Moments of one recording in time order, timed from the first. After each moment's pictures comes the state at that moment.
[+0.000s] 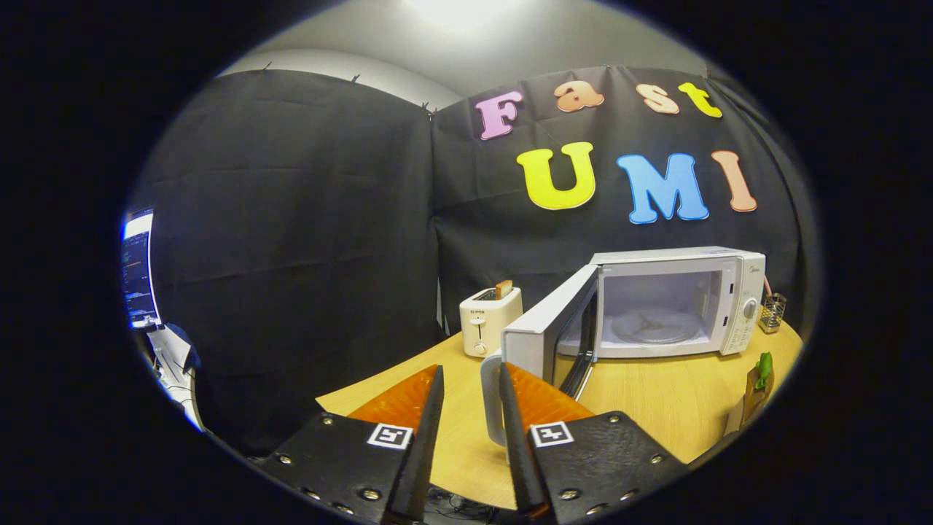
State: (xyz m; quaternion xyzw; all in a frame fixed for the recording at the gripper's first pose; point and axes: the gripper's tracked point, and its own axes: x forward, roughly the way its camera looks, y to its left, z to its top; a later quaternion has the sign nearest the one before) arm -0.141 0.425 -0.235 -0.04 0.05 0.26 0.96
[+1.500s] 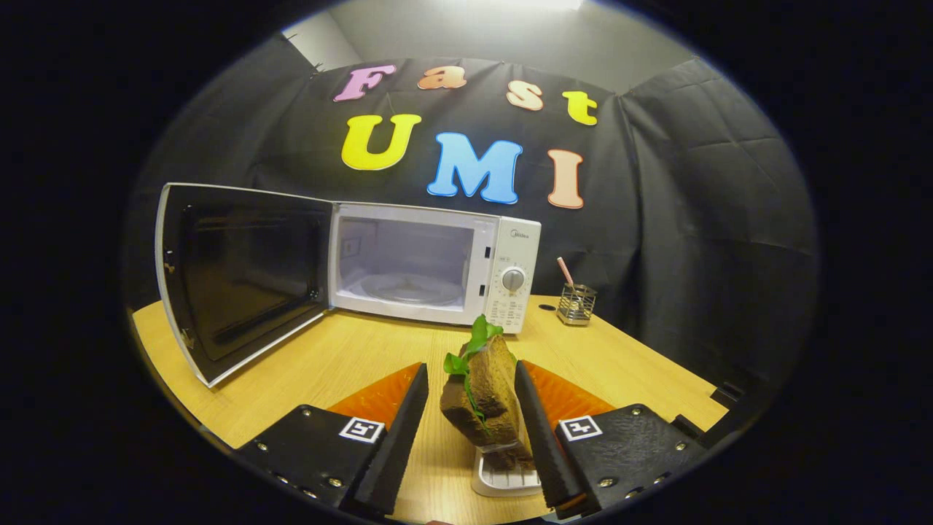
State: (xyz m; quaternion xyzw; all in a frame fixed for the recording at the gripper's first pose) arm -0.083 0.094 -0.299 -0.13 0.08 -0.09 0.98
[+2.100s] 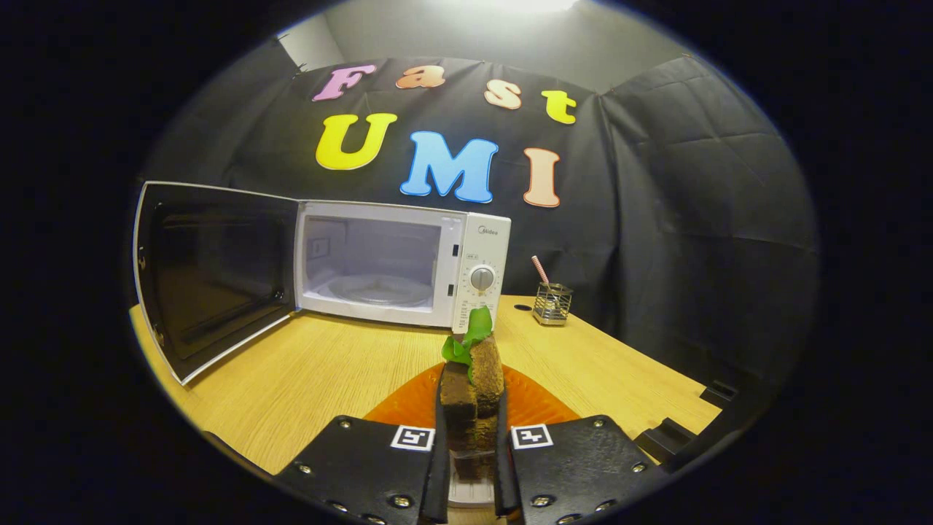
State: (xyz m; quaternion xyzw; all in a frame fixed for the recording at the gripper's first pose) arm -0.079 0.060 -0.276 -0.11 0.04 -0.13 0.98
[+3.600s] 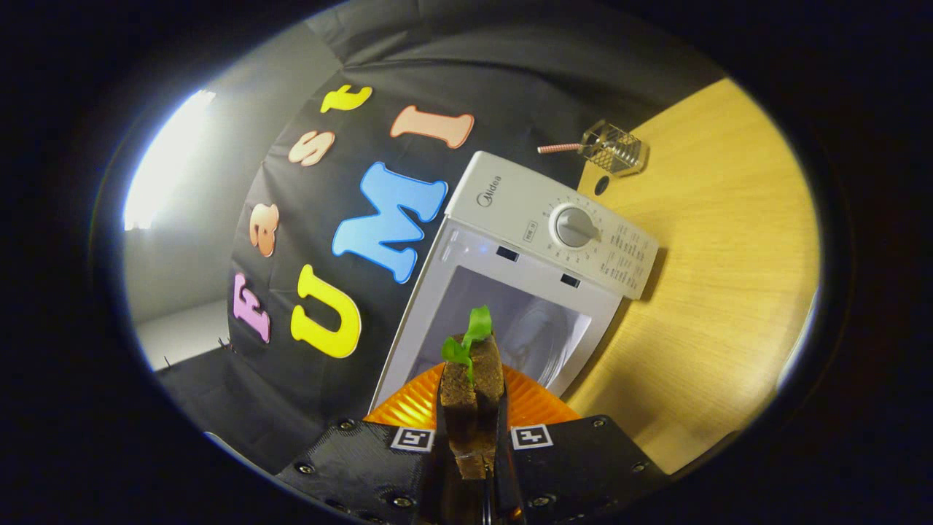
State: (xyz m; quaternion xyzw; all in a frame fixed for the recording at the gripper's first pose) arm 0.128 0.152 -0.233 0.51 0.00 -0.01 0.86
